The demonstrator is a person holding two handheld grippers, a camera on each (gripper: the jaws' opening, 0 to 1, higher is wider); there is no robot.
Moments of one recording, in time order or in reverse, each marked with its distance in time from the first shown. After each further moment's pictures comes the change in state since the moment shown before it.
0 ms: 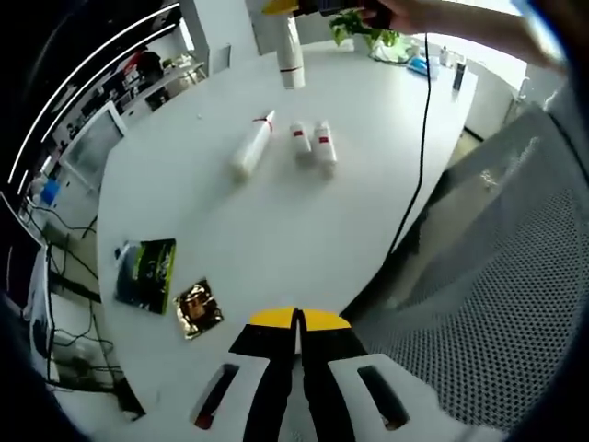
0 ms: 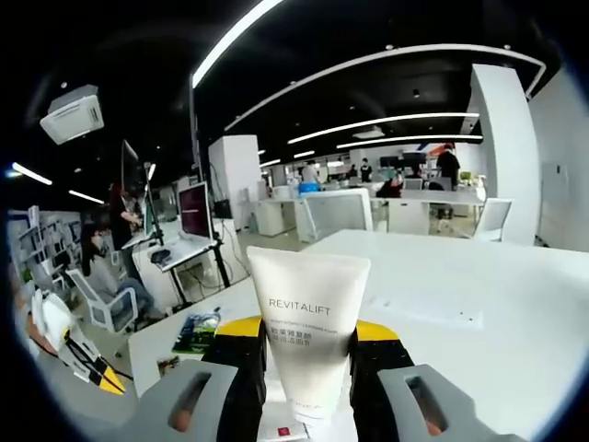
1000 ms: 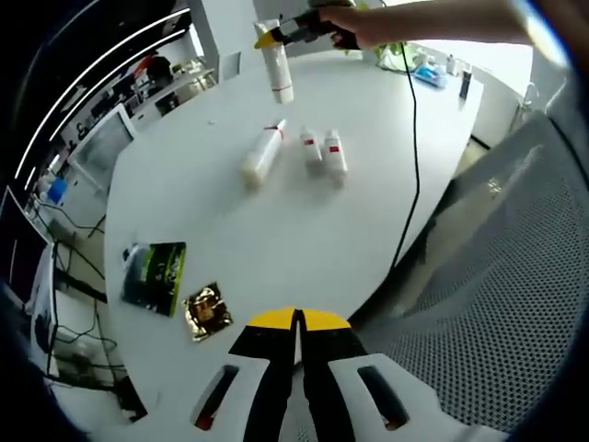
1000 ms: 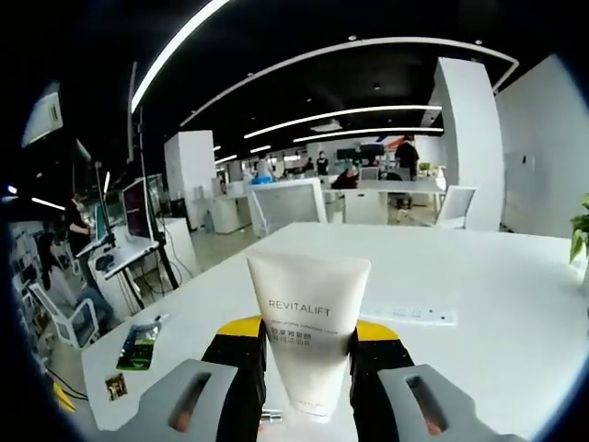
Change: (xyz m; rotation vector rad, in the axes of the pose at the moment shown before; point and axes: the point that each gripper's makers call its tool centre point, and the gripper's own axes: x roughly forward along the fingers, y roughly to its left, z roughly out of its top) left arm -0.001 0.008 0.001 -0.013 -0.022 0.037; right arm 0.059 -0.074 -0.012 0.037 0.029 -0.218
